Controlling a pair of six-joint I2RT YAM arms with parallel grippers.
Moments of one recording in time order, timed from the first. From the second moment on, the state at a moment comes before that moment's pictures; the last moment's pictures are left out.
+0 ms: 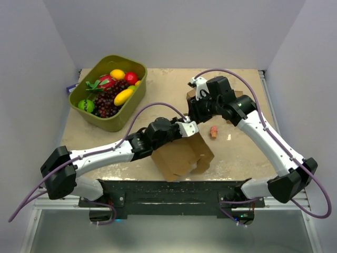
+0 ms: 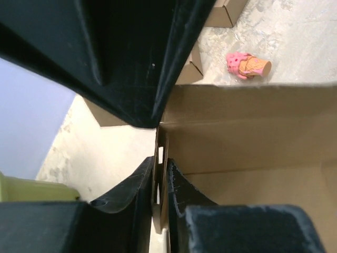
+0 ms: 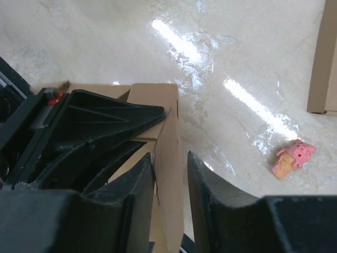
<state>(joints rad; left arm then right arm) -1.02 1.38 0.94 0.14 -0.20 0.52 0.56 1.38 1.49 -0.89 -0.24 0.08</state>
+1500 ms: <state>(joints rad) -0.79 1.24 0.77 -0.12 0.01 -0.12 0.61 1.34 0.97 -0.43 -0.27 0.10</state>
